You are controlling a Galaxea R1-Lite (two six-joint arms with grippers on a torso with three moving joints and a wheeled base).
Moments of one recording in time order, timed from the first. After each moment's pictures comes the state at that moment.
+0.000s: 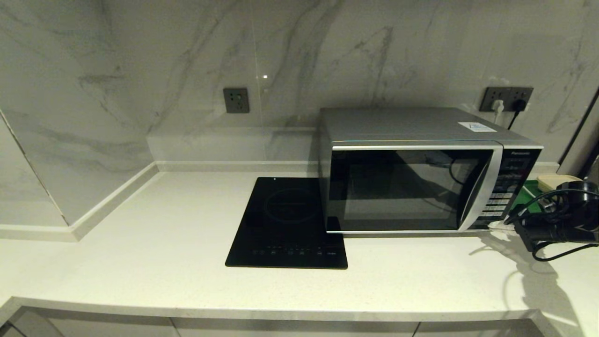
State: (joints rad) left arm 0.00 0.00 0.00 -0.01 0.01 -0.06; right arm -0.49 2.36 -1.44 -0.06 0.67 0.62
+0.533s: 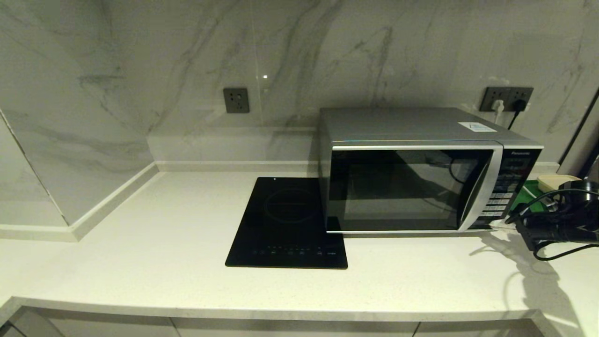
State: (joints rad) left arm 0.00 0.00 0.00 -0.01 0.01 -0.05; right arm -0.49 2.34 -1.41 -0.08 0.66 0.62
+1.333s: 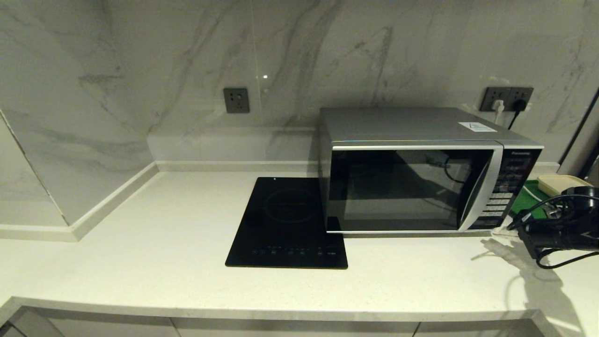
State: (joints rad) left arm 0.00 0.00 0.00 -0.01 0.01 -0.05; right arm -0.50 2.30 -1.30 -0.11 0.65 0.64
